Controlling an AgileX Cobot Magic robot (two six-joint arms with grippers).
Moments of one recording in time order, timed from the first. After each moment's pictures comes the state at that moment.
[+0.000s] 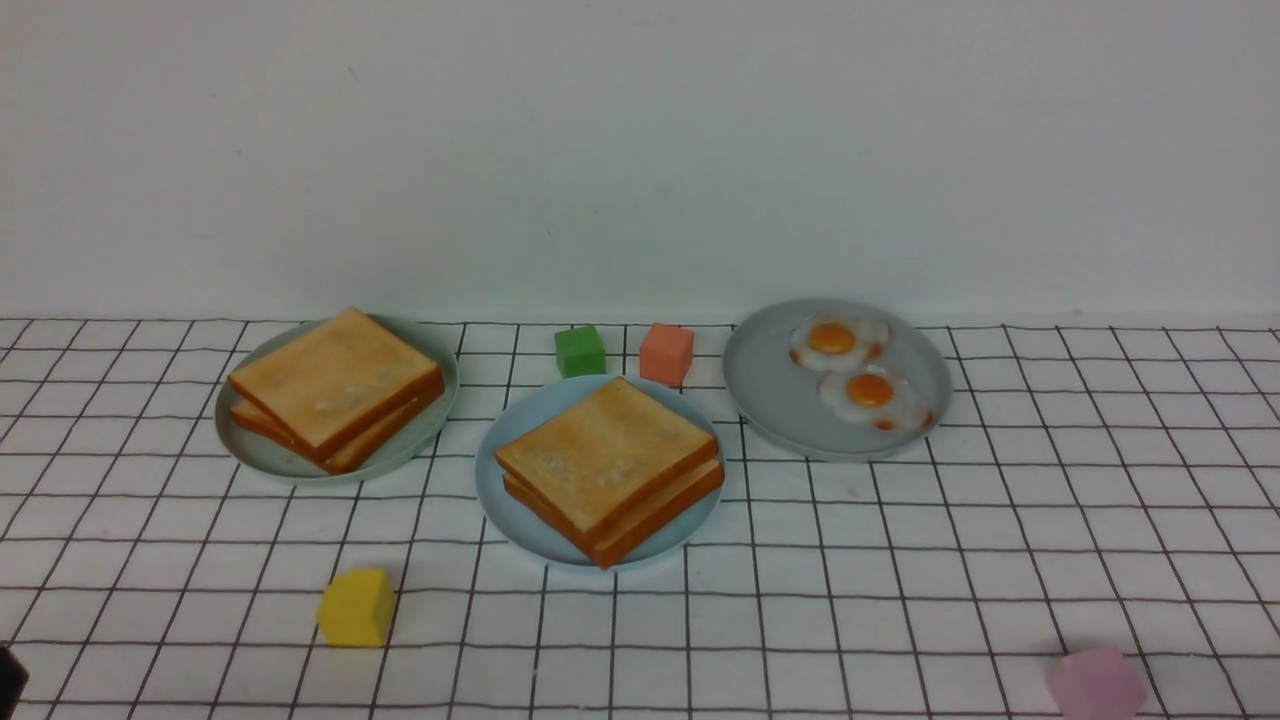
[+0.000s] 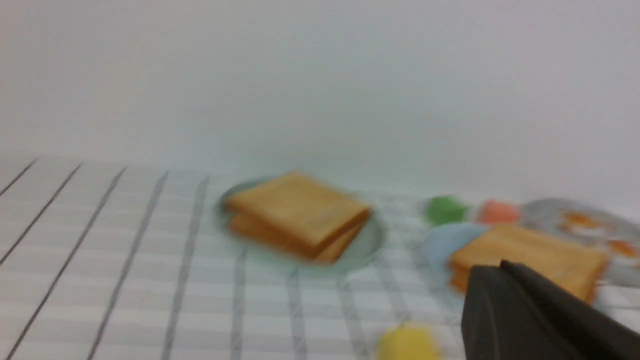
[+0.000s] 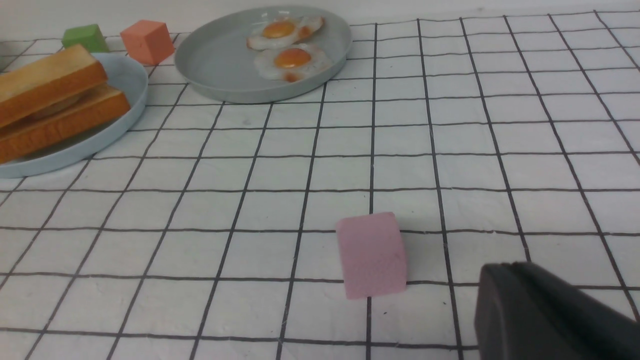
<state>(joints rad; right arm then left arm) 0.05 -0.01 0.02 0.12 0.39 -0.05 -0.08 -0.01 0.01 -0.05 0.11 -0.17</state>
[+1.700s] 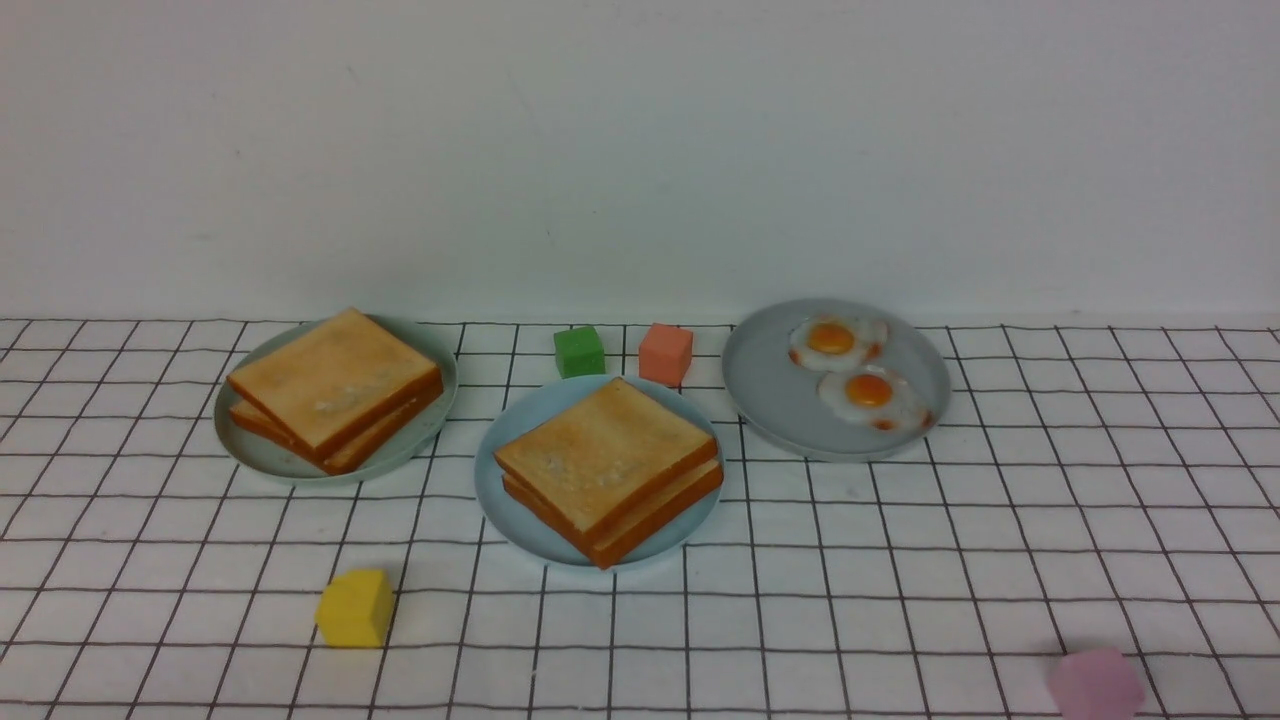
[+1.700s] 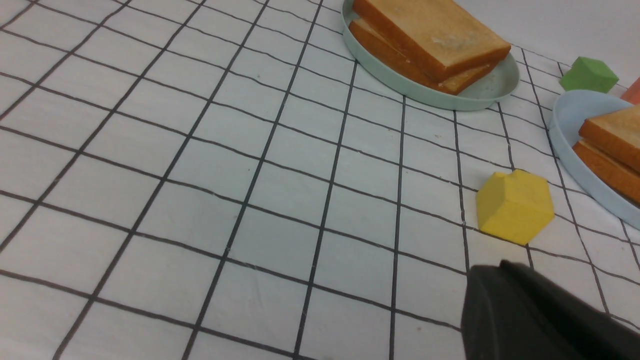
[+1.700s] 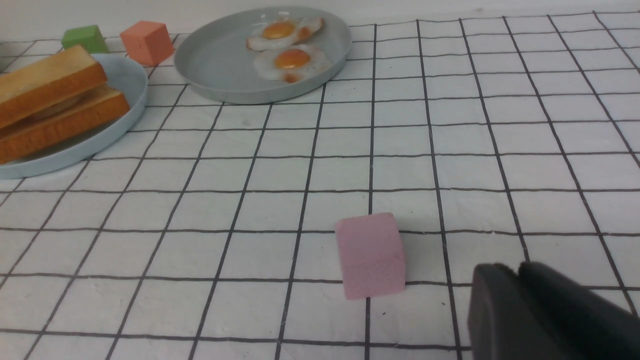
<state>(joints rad) 0.05 -0.01 0.02 0.12 0.39 -0.05 0.01 -0.01 0.03 0.01 0.39 -0.35</state>
